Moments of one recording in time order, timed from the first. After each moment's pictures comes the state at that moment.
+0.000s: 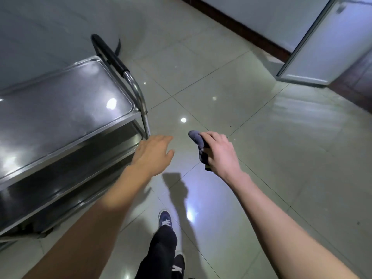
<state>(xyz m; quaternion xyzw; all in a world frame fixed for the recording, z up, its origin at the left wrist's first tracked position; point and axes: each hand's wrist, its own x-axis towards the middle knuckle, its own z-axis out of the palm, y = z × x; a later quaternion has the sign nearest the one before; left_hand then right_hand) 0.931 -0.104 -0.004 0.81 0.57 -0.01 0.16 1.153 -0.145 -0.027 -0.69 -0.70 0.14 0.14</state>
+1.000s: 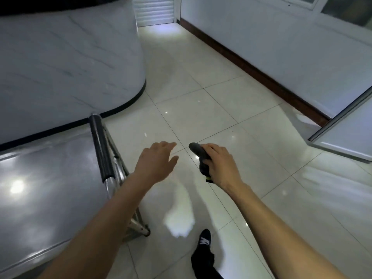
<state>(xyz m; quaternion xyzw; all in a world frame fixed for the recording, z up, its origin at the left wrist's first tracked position) 1.009 0.305 0.027 0.75 0.64 0.06 0.13 1.237 0.307 -0.001 -0.60 -0.76 0.15 0.17</state>
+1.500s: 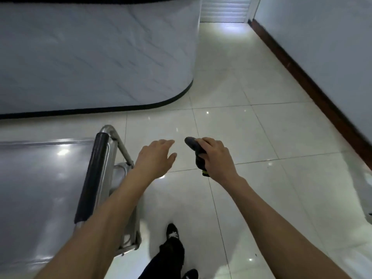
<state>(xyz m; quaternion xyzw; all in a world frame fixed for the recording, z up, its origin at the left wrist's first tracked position) 0.988 0.505 0.014 0.61 0.78 0.06 0.14 1.192 0.586 0.007 -0.42 -0.88 0.15 0.15</state>
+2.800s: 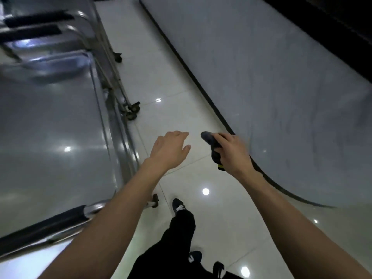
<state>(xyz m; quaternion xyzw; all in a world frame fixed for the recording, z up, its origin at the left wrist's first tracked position) 0.598 0.768 -0.032 0.08 0.98 0.14 0.12 0.595 0.996 -0.039 0.12 -0.97 0.21 -0.07</state>
